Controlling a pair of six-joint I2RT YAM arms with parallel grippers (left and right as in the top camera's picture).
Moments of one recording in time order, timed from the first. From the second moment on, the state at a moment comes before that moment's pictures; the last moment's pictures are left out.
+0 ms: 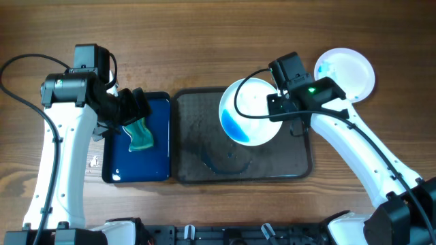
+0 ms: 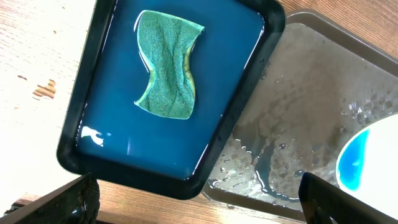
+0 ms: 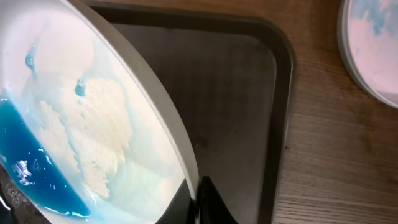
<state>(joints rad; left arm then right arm) 0.02 1.45 1.39 -1.34 0.08 -0.43 0.41 1.55 1.23 -0.93 0.15 0.25</state>
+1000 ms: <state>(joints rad) 0.03 1.45 1.39 -1.23 0.07 -0.44 0.42 1.57 1.29 -0.83 -0.39 0.48</state>
